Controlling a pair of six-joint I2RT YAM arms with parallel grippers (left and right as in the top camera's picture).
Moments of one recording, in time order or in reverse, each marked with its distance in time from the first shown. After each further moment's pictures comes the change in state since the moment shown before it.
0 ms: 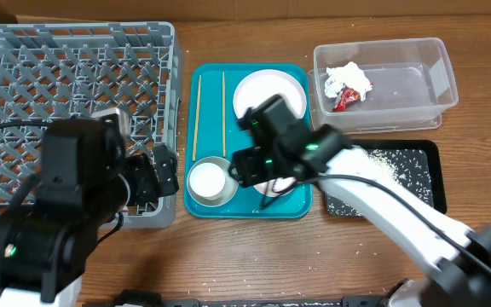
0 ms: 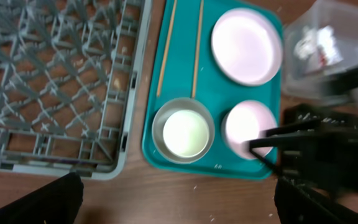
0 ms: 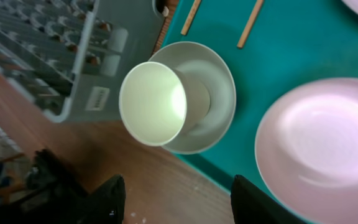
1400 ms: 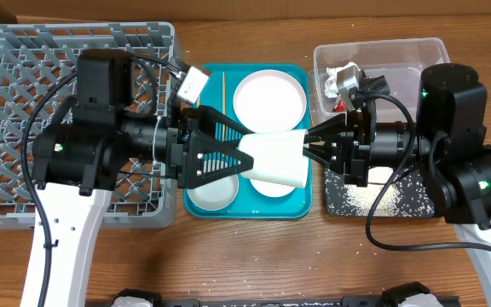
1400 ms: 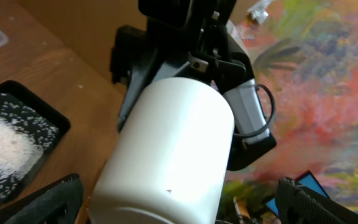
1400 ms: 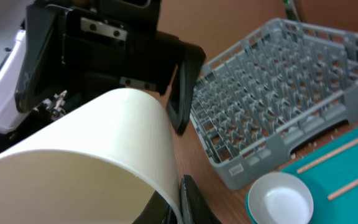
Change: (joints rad) left arm -0.018 0.274 0.034 0.322 1.439 0.348; right arm -0.455 -0.486 0.040 0.050 -0.816 -0.361
